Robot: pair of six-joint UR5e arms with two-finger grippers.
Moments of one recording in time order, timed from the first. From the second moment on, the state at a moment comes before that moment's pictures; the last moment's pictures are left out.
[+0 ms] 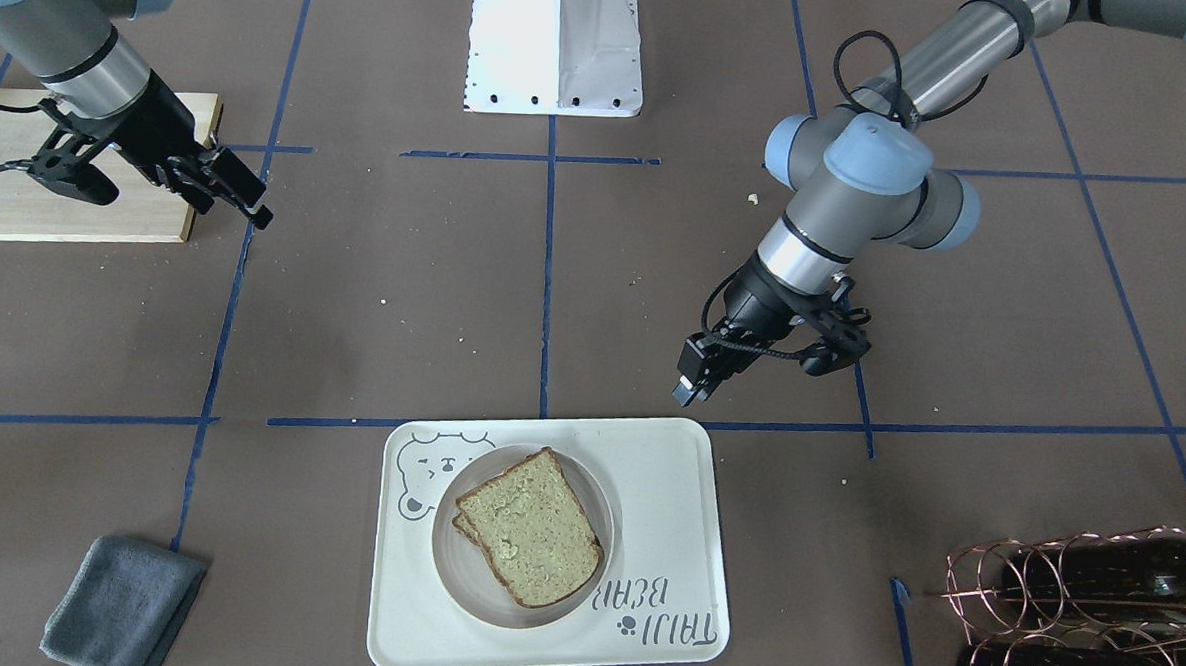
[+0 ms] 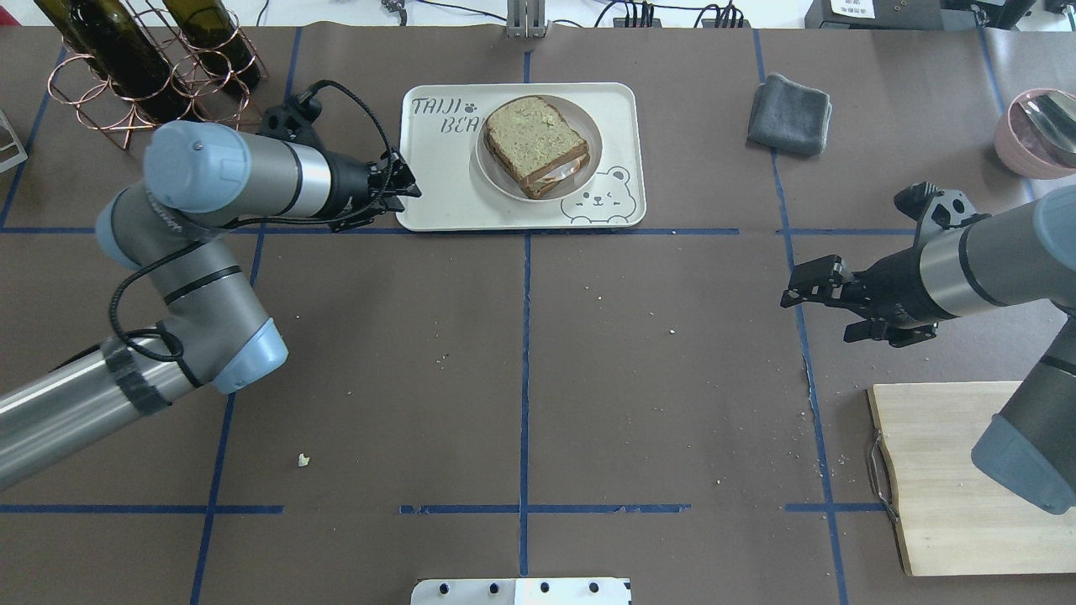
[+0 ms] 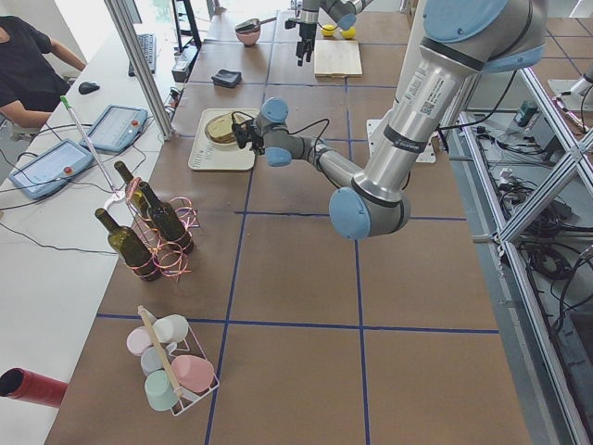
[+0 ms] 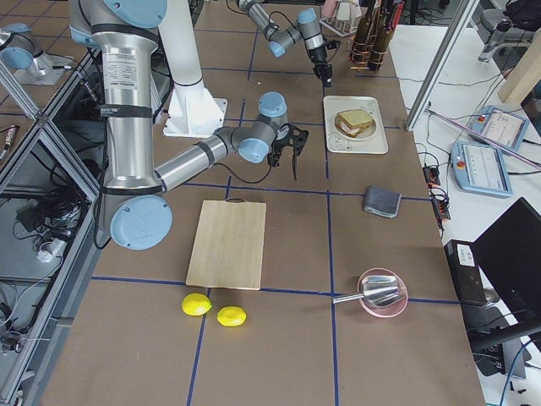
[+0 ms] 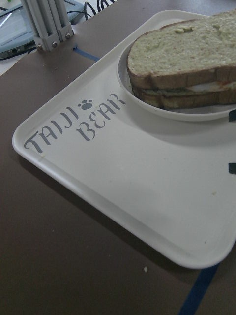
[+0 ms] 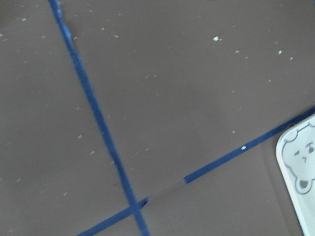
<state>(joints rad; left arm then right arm) -0.73 -2.03 -1.54 -2.41 -1.87 -1.69 0.82 -1.60 2.01 -1.07 2.14 1.49</state>
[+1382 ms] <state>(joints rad) -1.50 -1.58 -1.74 -1.51 -2.28 0.19 1.44 -1.66 1.86 -1.60 2.36 0.20</state>
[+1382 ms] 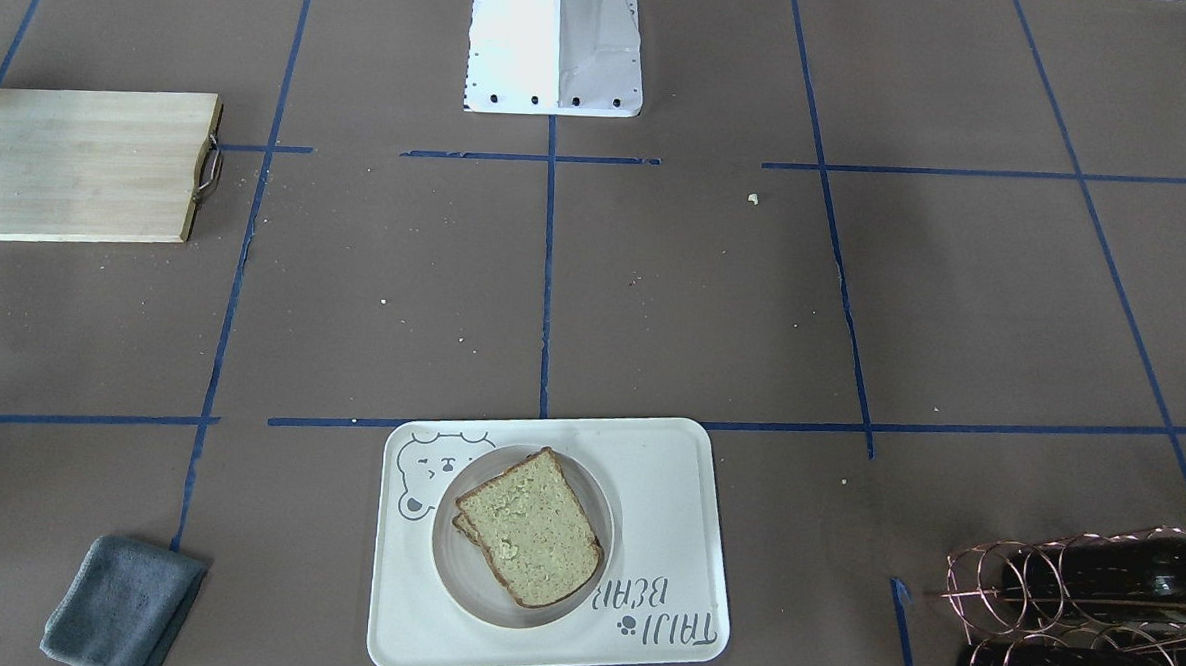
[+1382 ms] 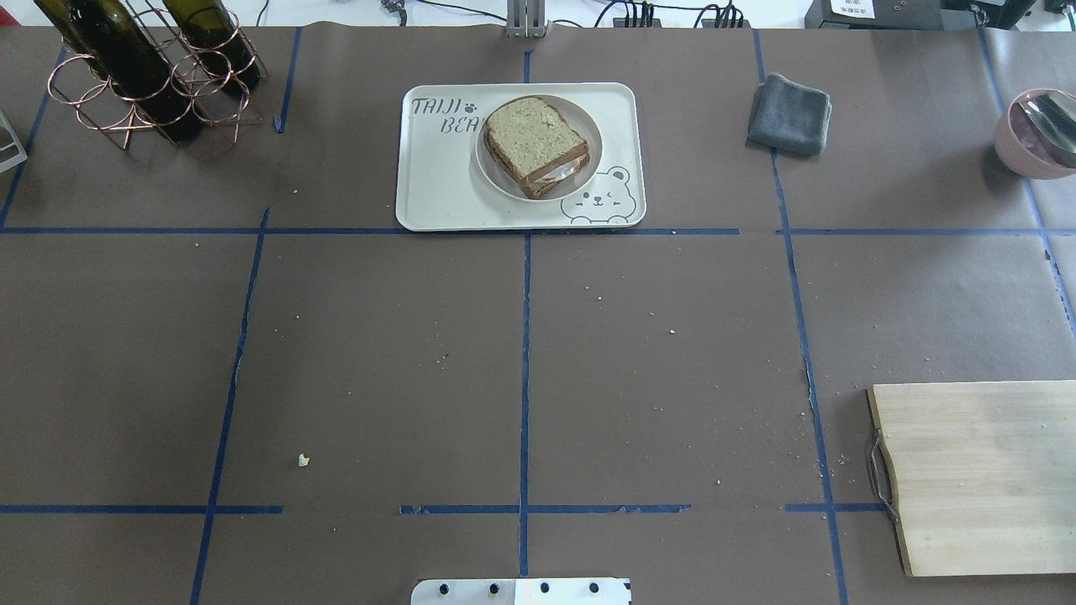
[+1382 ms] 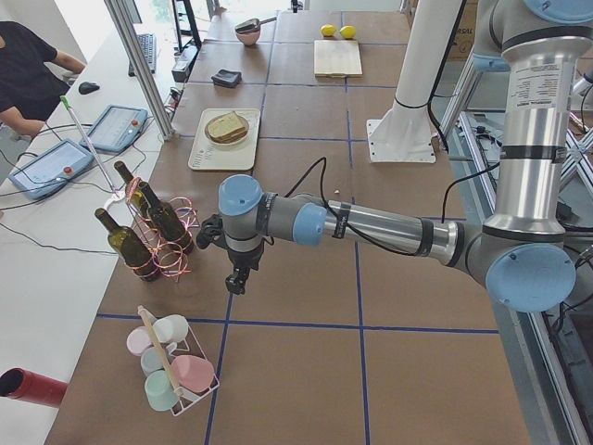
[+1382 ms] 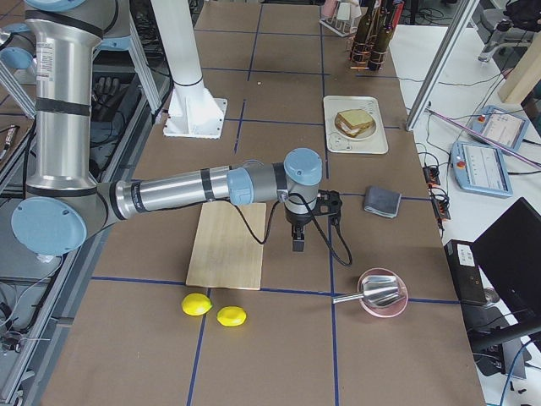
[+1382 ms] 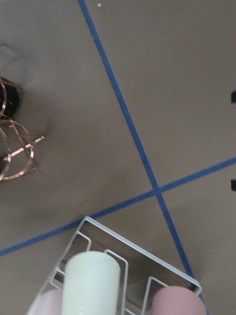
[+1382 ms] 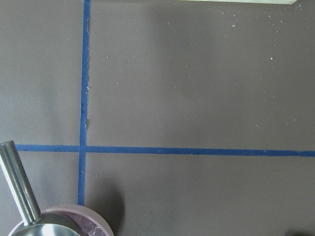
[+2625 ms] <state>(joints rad) -1.52 -1.53 -1.79 -1.40 -2.36 0.23 1.41 -1.65 1.84 -1.60 2.36 0.20</state>
